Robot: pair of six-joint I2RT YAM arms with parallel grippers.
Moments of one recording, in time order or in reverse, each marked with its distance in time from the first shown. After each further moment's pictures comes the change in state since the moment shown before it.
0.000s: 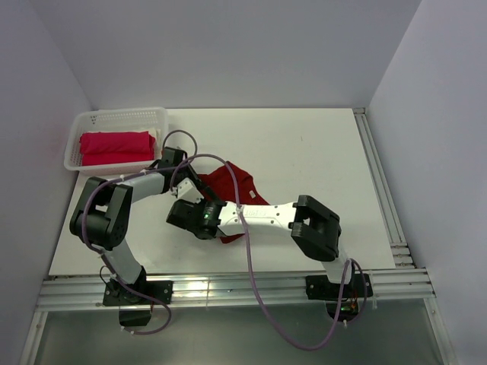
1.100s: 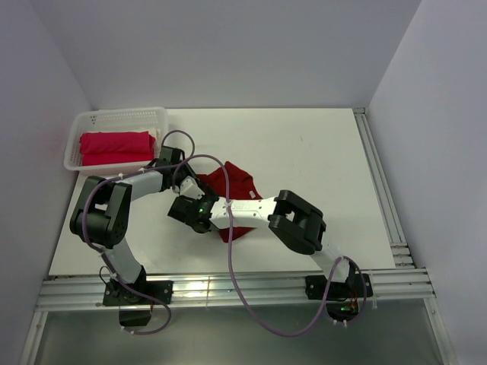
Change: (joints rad) left arm 0.027 0.011 0.014 -0.024 0.057 -0.013; right arm -0.066 0.153 0.046 0.035 0.070 -0.085
